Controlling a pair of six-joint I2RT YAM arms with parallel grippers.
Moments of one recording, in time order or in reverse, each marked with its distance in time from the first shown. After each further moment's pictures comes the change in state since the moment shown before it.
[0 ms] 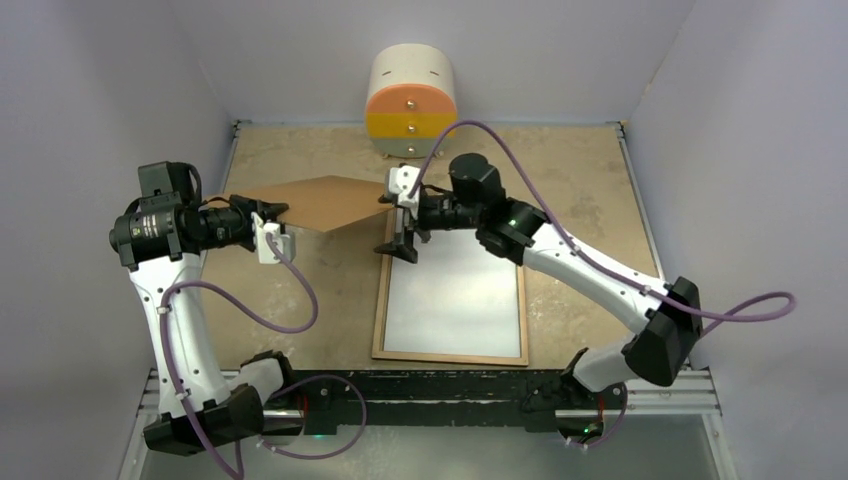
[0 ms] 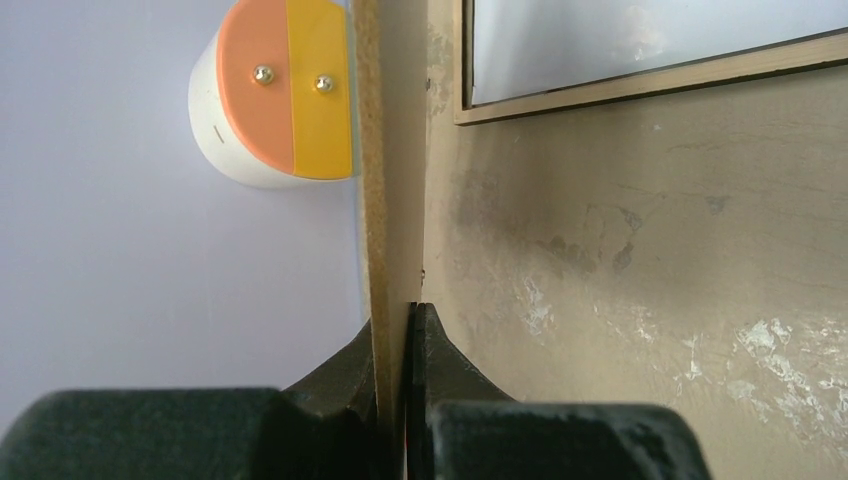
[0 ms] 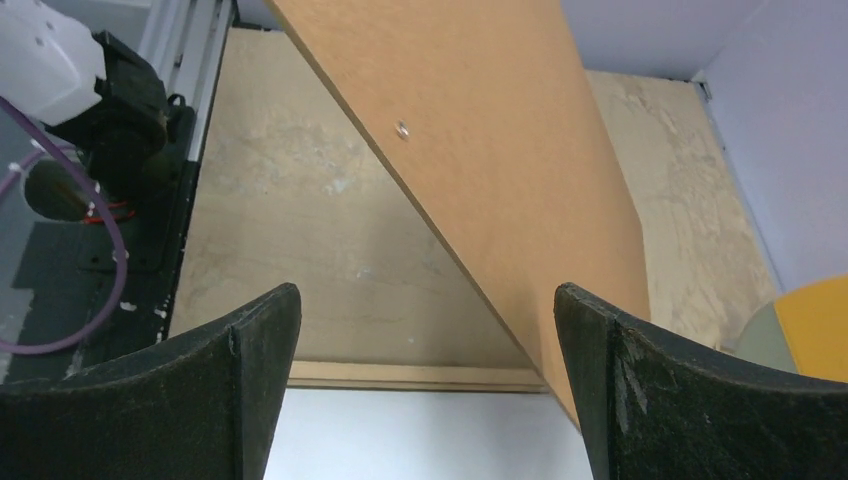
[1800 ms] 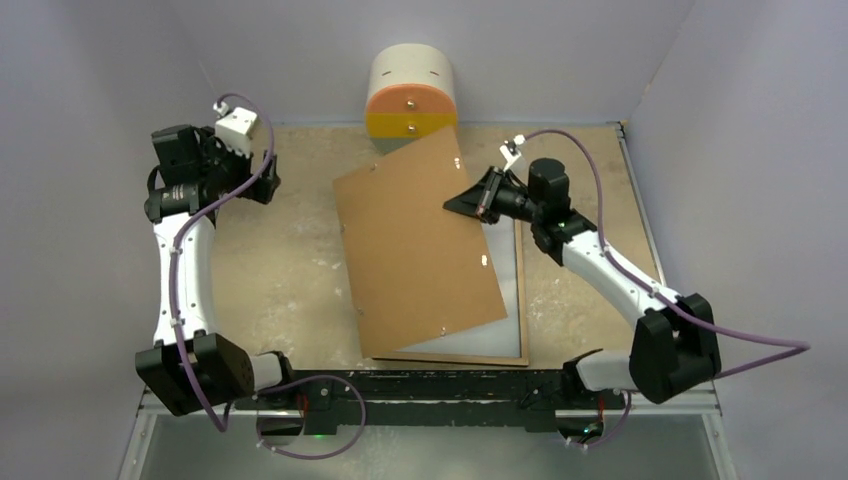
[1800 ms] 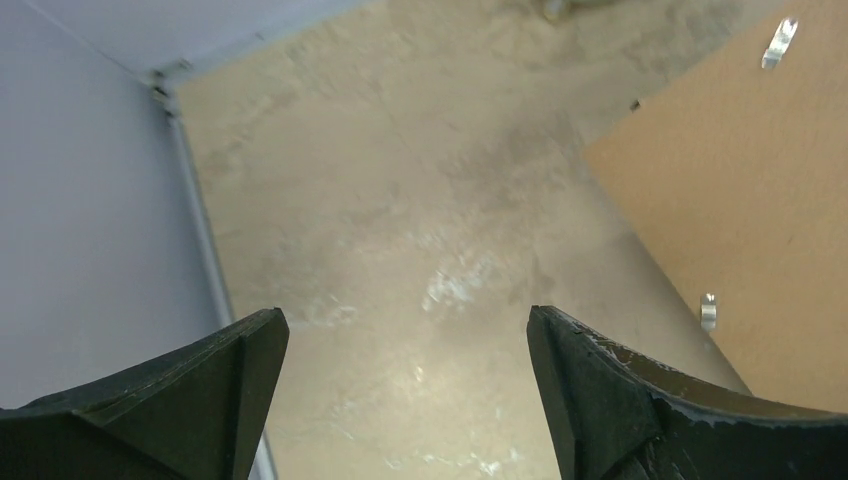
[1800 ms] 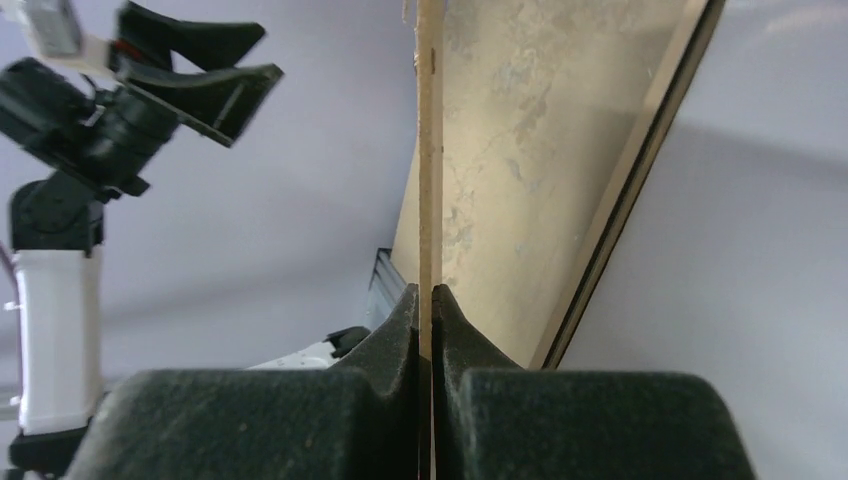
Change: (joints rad) left arm -0.015 0.178 -0.159 0.855 -0.515 -1.540; right arm -0.409 -0.060 -0.318 0.230 -0.022 1.301
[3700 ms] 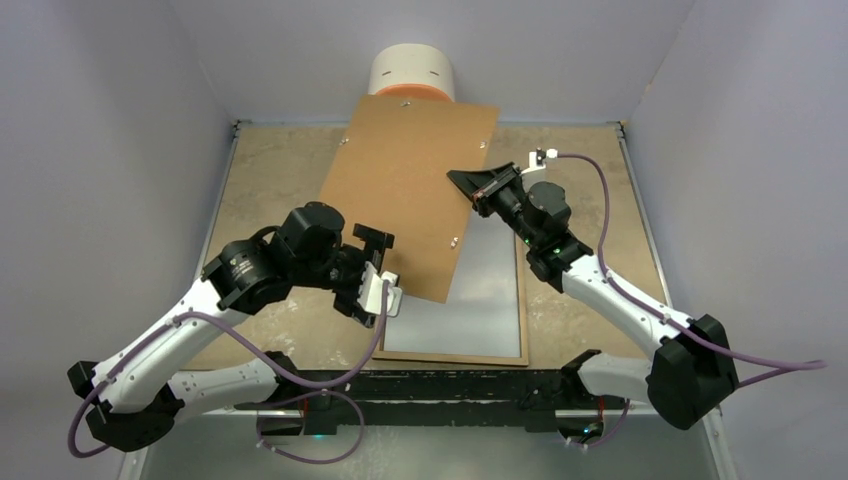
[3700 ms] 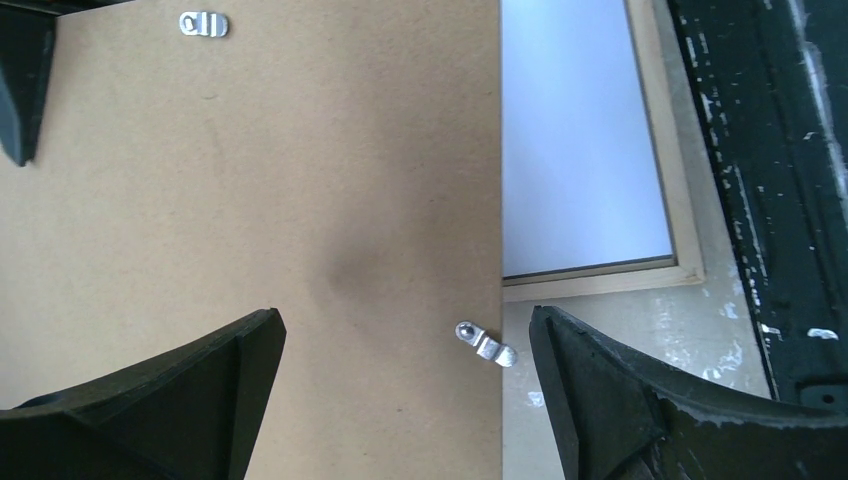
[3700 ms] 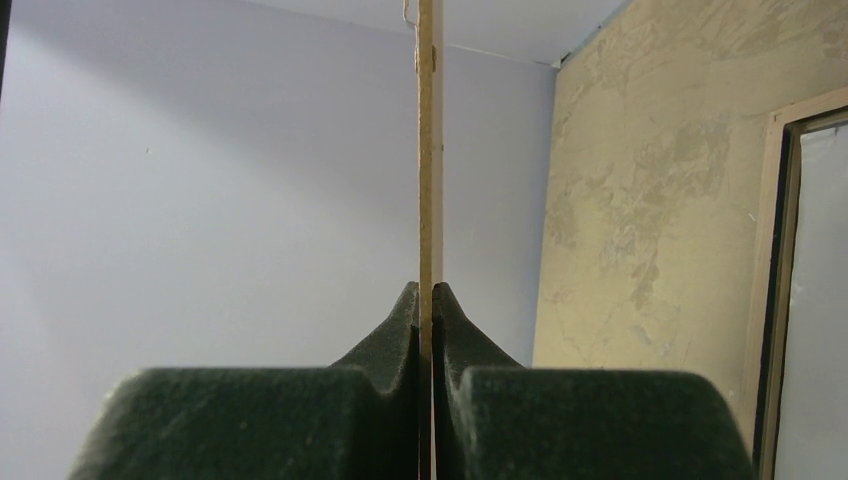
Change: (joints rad) left arm -1.157 -0.271 -0.095 -0.388 -0.120 0.594; right arm 0.136 -0.160 -0.185 0.325 0.566 0.413
